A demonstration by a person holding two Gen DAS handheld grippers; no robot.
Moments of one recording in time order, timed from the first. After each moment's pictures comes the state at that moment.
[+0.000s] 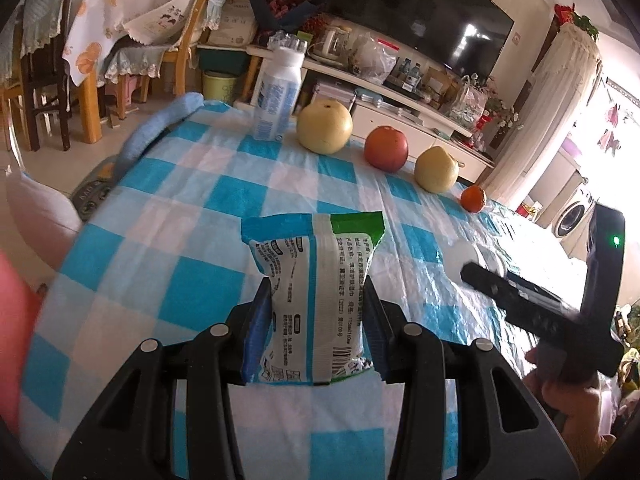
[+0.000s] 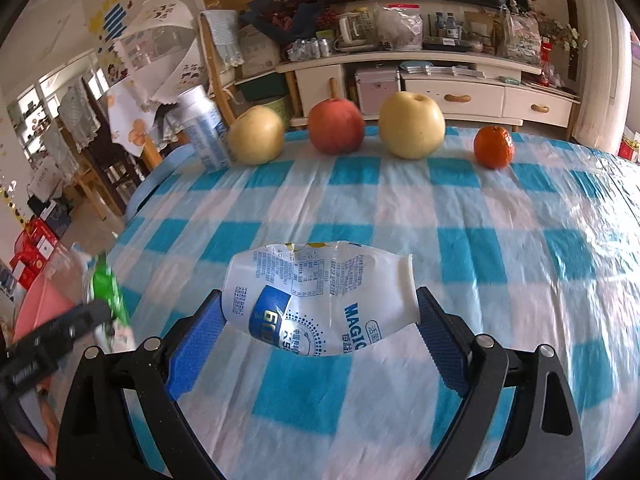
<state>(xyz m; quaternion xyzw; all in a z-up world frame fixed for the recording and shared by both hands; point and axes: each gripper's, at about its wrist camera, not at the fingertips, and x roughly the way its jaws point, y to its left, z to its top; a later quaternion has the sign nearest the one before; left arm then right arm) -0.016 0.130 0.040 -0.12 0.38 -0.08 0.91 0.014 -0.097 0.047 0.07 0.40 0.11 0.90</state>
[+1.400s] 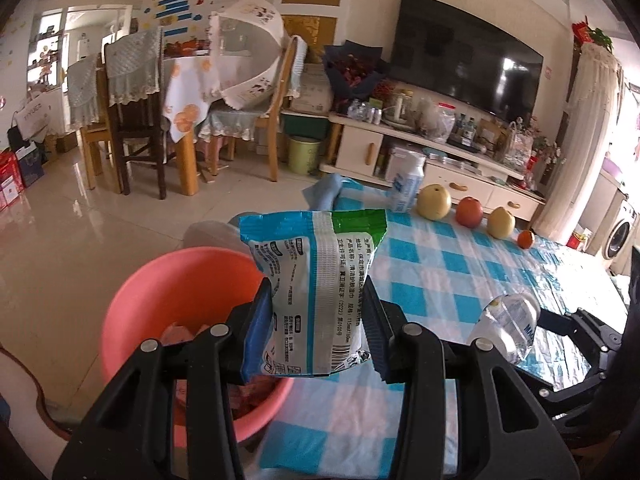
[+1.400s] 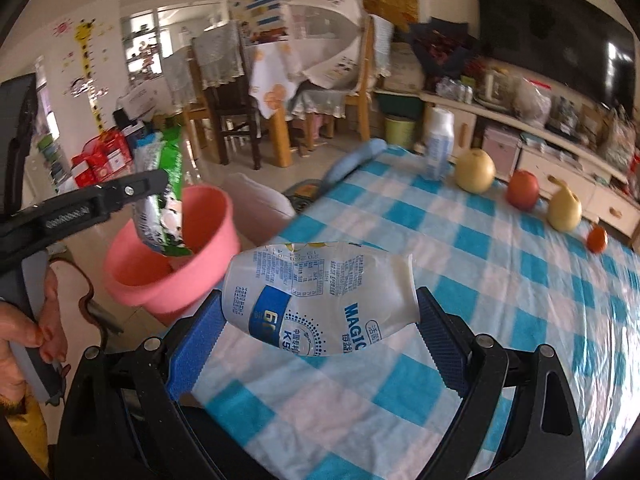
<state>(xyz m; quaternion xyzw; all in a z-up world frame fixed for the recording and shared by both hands) -0.157 0.305 0.129 -0.08 0.30 0.04 0.95 -0.129 0.119 0.125 -0.06 0.34 0.28 0.89</state>
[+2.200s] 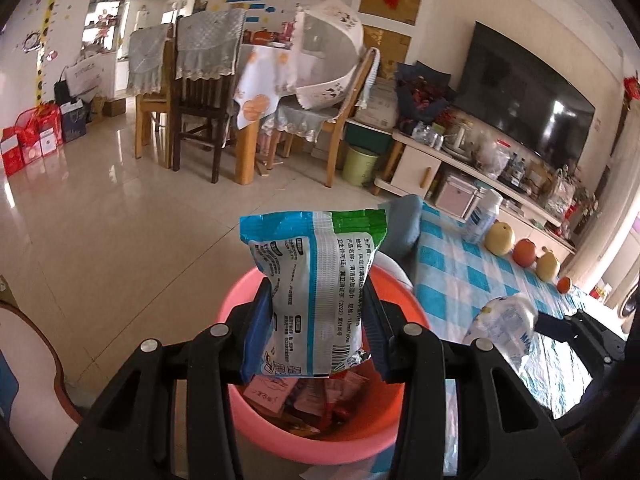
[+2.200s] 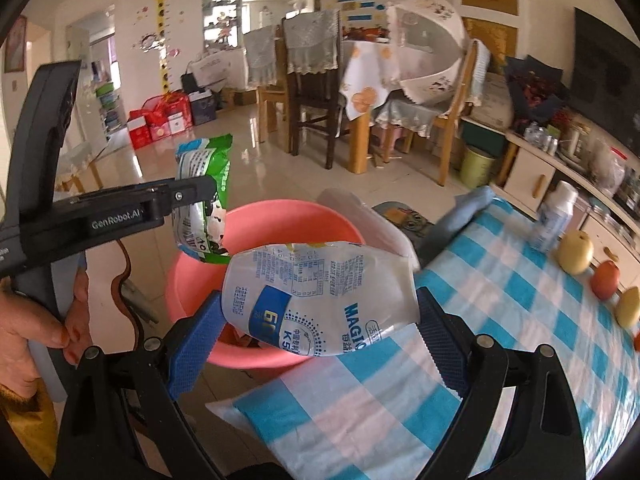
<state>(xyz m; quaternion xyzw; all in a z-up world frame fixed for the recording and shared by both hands) -0.177 0.430 0.115 -0.15 0.28 0.12 0.94 -0.126 0.269 0.124 -0.14 0.32 0.39 0.85</state>
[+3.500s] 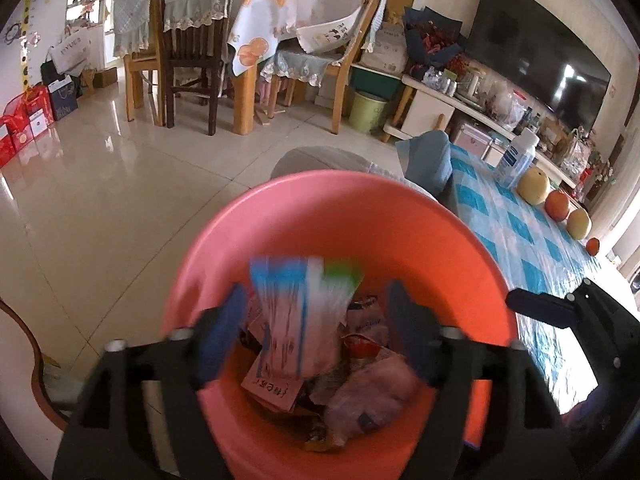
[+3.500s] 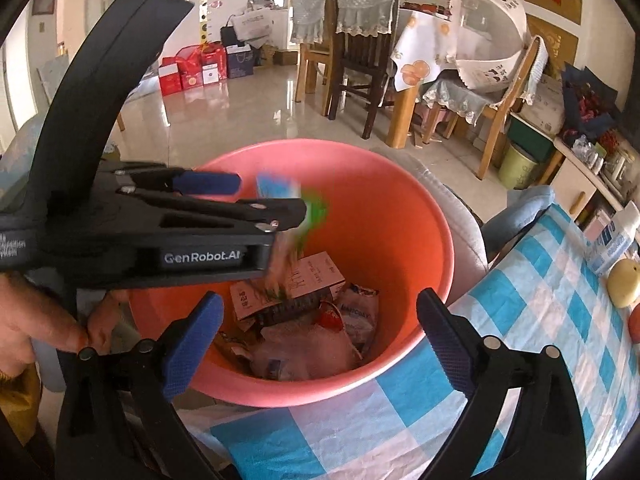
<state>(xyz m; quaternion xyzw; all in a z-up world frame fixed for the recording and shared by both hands) -0.129 0.436 0.034 -0.14 0.36 0.11 0.91 -0.107 0.316 0.052 -0.21 0.33 0.43 0.81</state>
